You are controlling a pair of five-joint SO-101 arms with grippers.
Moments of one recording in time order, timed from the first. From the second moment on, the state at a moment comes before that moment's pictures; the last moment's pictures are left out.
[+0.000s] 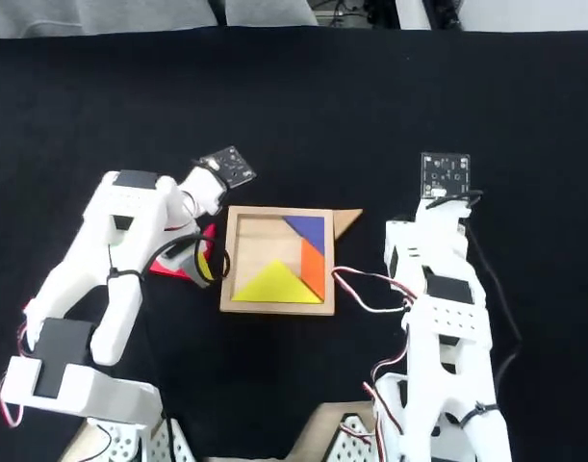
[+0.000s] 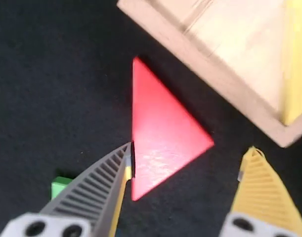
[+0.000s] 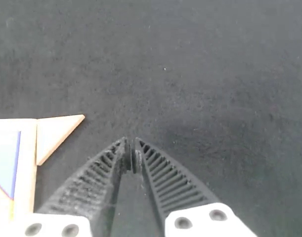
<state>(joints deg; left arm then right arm) 0.2 1.5 27.4 61.2 -48.7 11.3 -42.1 71.5 24.0 7.3</state>
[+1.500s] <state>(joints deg) 1.5 18.2 14.6 69.4 -47.6 11.1 -42.1 71.5 24.0 7.7</state>
